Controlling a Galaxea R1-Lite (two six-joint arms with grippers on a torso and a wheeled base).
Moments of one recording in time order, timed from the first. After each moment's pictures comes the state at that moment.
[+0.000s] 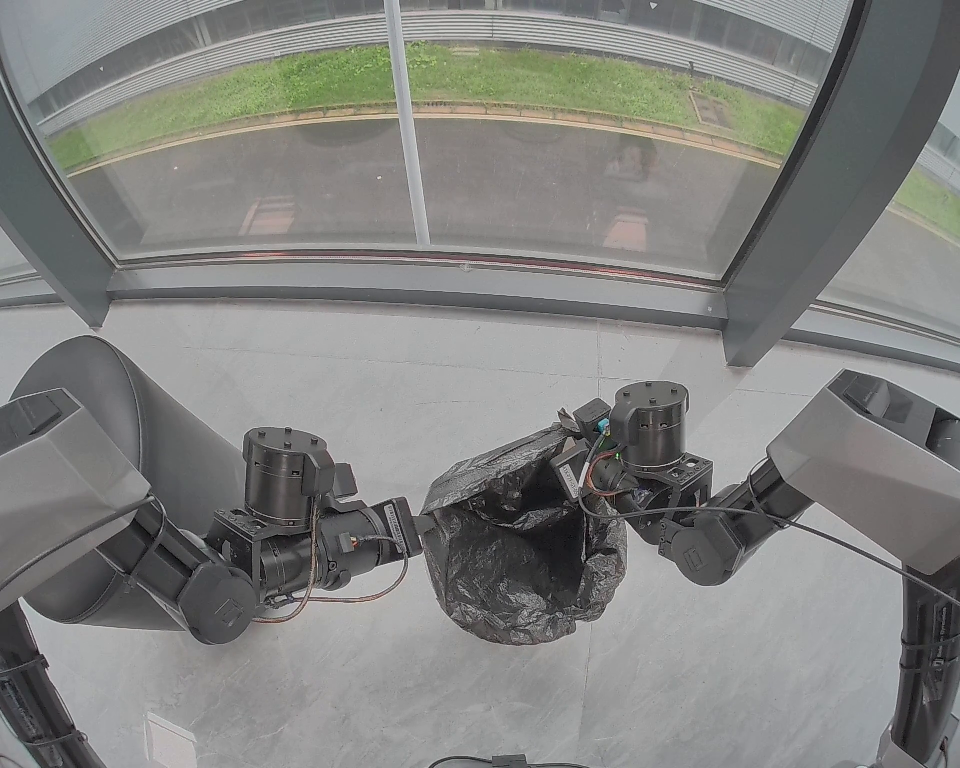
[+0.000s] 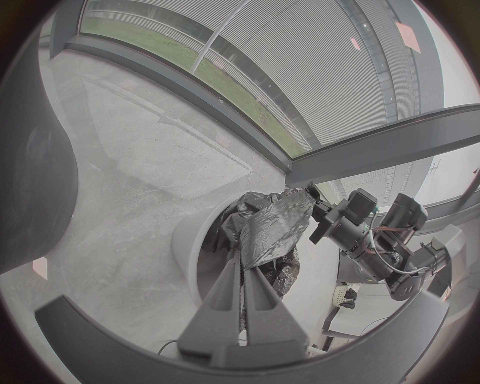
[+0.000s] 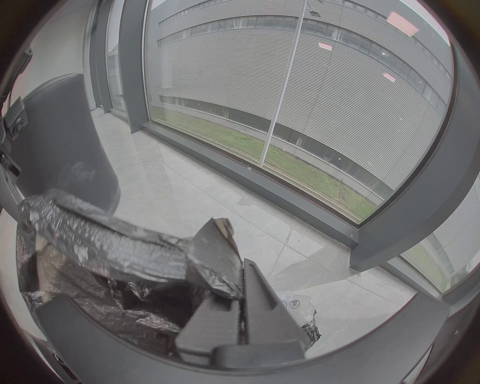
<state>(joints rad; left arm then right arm) -0.48 2.02 -0.72 -0.81 -0.21 -0.62 0.57 2.28 -1.12 -0.91 -0.34 -0.32</state>
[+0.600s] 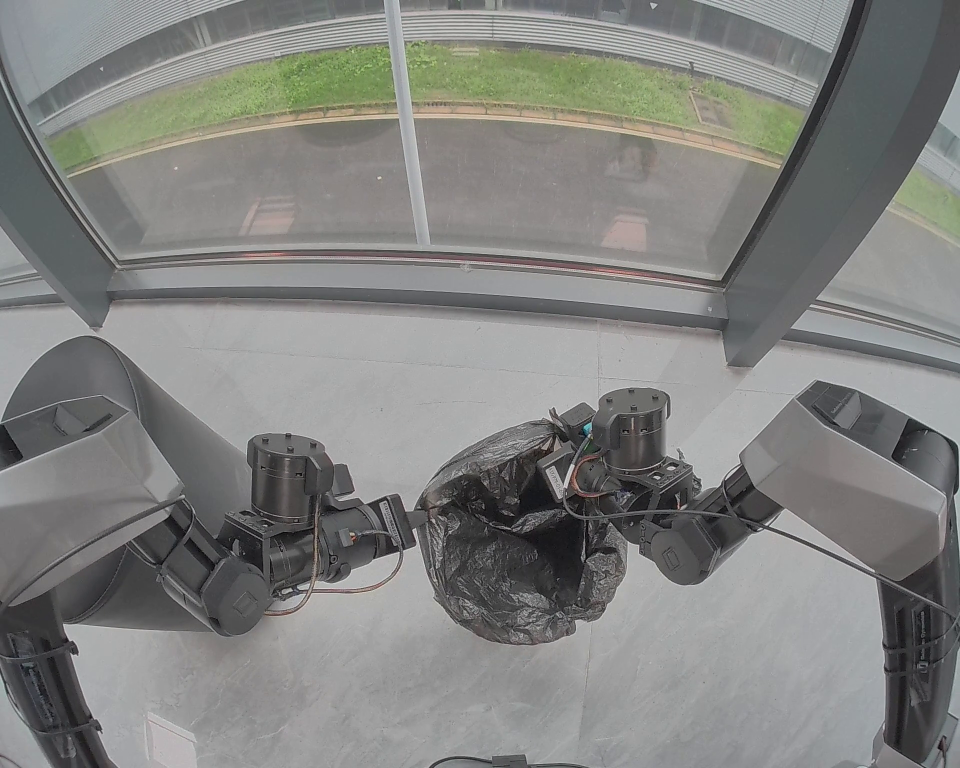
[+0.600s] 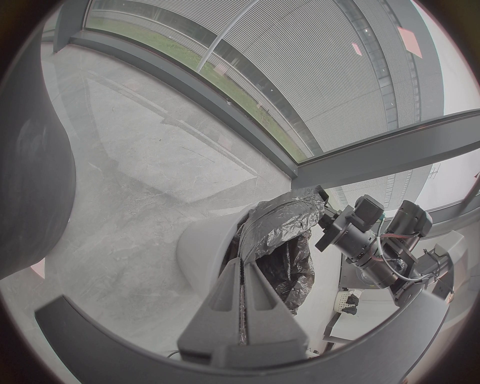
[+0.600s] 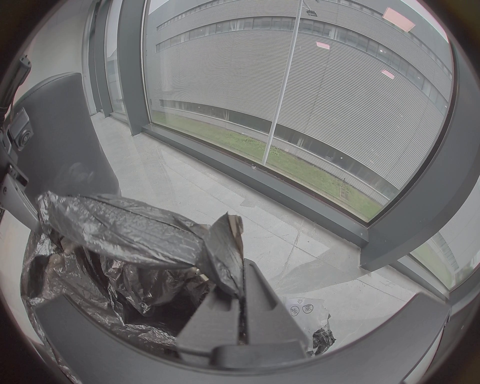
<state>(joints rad) -0.43 2.12 -0.76 -0.90 -0.24 -0.62 0.57 2.36 -1.21 -0.92 -0.32 -0.30</state>
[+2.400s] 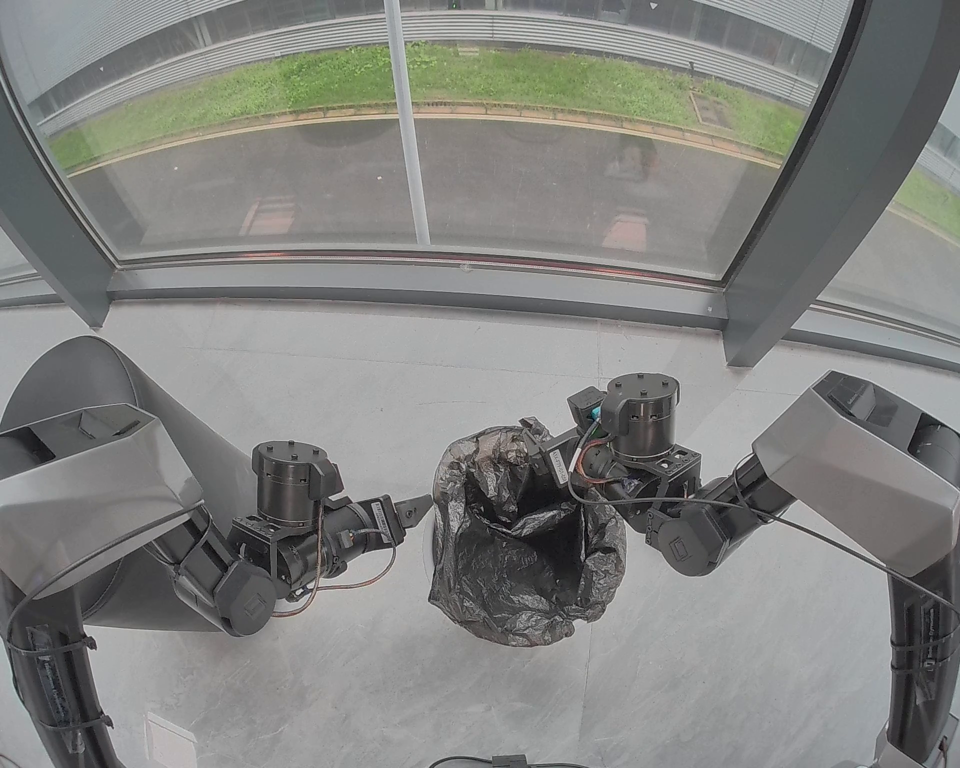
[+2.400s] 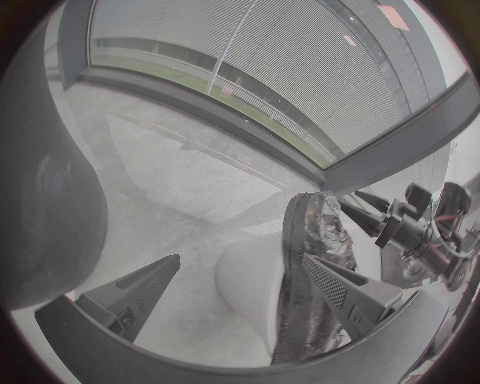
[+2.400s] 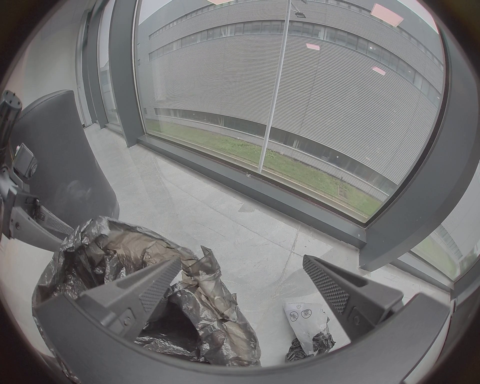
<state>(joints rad) -0.41 2.19 -0.77 -0.95 -0.03 -0.48 0.56 2.33 -1.21 -0.92 -0.31 -0.26</state>
